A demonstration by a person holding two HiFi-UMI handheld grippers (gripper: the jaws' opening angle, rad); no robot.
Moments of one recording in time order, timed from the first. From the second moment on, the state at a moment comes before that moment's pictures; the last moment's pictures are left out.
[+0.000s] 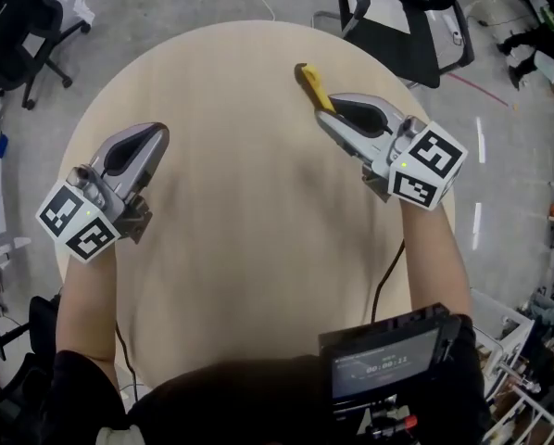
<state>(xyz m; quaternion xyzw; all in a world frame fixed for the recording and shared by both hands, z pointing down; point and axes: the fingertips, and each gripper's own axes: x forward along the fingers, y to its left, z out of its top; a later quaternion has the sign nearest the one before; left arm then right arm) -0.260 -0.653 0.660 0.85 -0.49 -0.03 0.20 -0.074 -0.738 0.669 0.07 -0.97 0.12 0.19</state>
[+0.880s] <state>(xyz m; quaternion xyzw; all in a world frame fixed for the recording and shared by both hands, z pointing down) -0.254 -0.713 0.726 0.87 -0.45 -0.02 0.20 -0.150 -0.834 0.790 0.03 -0.94 0.00 0.35</state>
